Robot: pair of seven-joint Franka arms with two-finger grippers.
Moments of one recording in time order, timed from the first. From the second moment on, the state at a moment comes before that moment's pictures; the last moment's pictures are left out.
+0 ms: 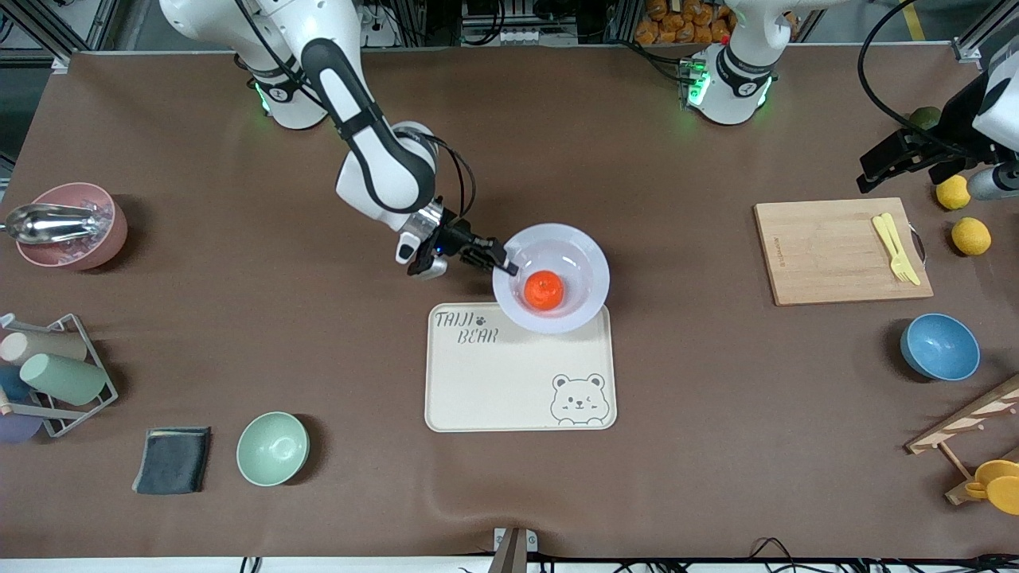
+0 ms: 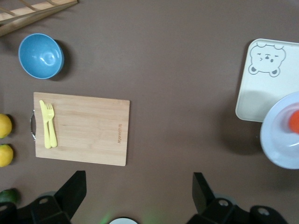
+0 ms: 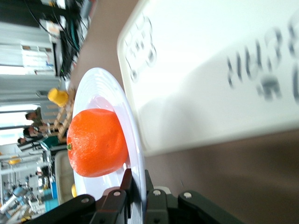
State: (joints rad) left arm 0.05 -0.05 -0.14 -1.55 0.01 1.48 -0.22; right arm 0.76 0.50 -0.04 -1.94 2.16 2.67 -0.89
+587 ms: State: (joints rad) left arm 0.04 -0.05 -0.14 -1.58 0.02 1.51 -0.22; right arm 0.58 0.74 -0.04 -1.70 2.04 2.66 -0.89
